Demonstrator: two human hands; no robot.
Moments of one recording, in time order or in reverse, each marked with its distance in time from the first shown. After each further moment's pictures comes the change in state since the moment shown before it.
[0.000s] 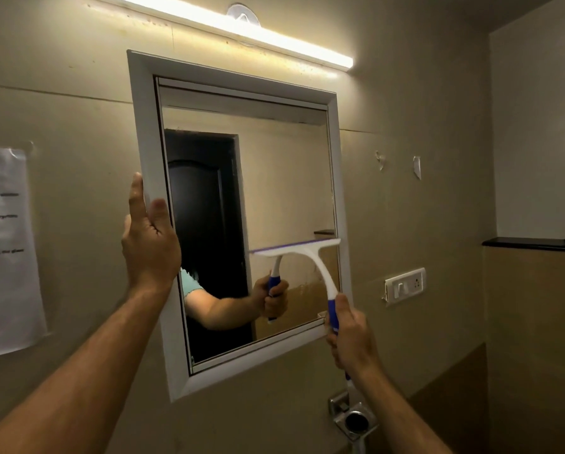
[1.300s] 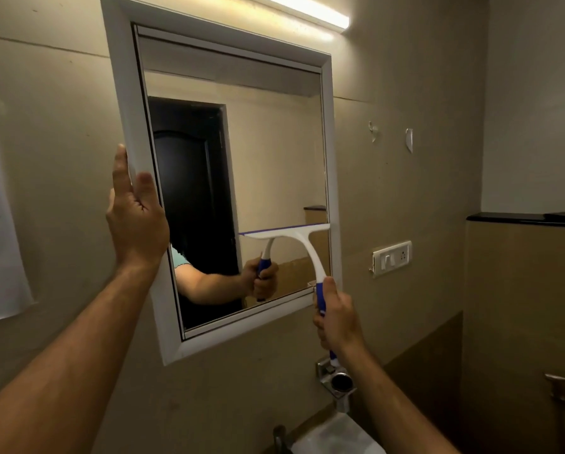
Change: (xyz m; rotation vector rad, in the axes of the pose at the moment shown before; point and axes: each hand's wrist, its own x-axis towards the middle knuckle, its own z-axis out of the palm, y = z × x) left_hand -0.006 -0.020 0.002 -0.032 0.019 0.048; right_hand -0.009 0.024 0.003 0.022 0.009 0.069
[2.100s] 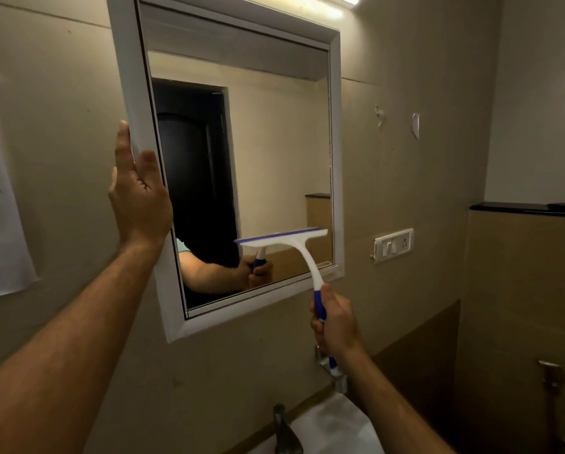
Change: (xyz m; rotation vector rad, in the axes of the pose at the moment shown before) left_hand -0.003 0.003 -0.002 -0.020 -0.001 0.000; right_hand -0.024 0.022 0.003 -0.006 -0.062 0.063
